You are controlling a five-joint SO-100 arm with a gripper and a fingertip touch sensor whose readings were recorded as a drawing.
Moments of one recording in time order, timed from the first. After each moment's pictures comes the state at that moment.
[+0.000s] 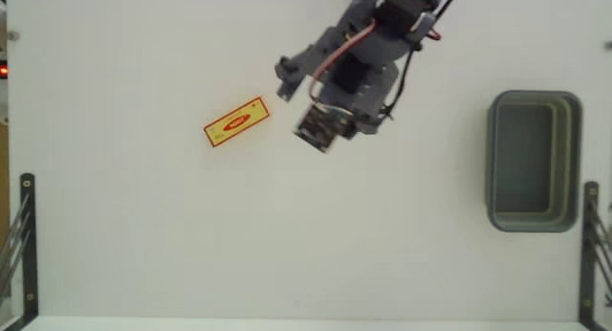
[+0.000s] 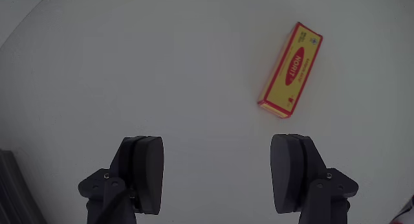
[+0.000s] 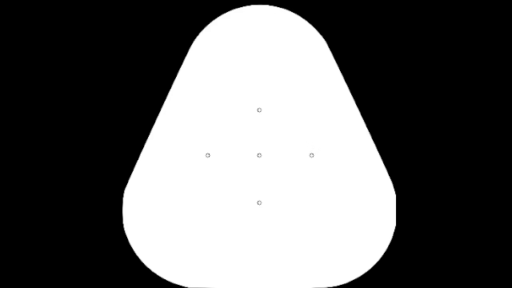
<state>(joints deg) 31.6 140.4 114.3 81.8 -0.2</state>
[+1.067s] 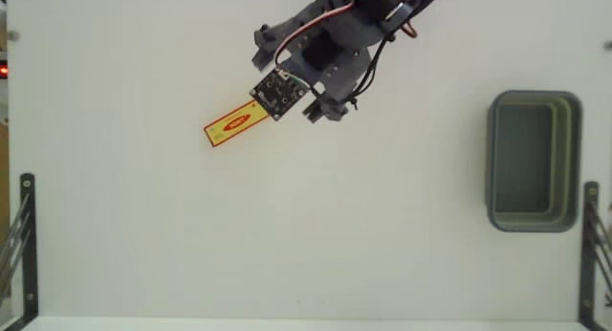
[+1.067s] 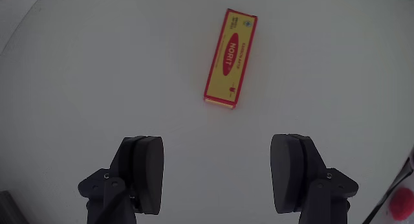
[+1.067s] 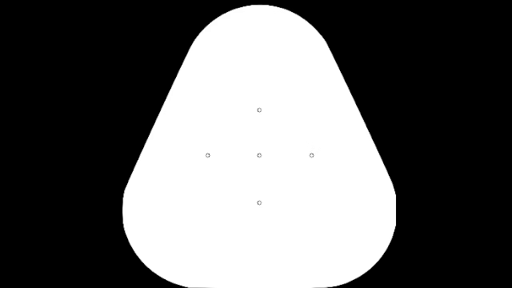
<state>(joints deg) 43.6 140.4 114.3 81.8 -0.2</state>
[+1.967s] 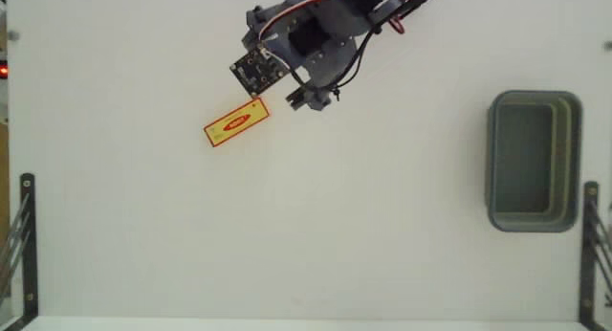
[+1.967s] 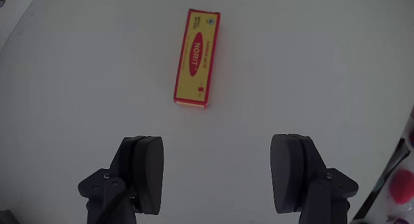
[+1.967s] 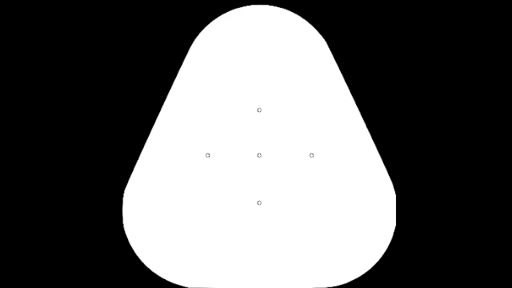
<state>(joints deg) 49.5 140.4 114.3 81.8 -0.2</state>
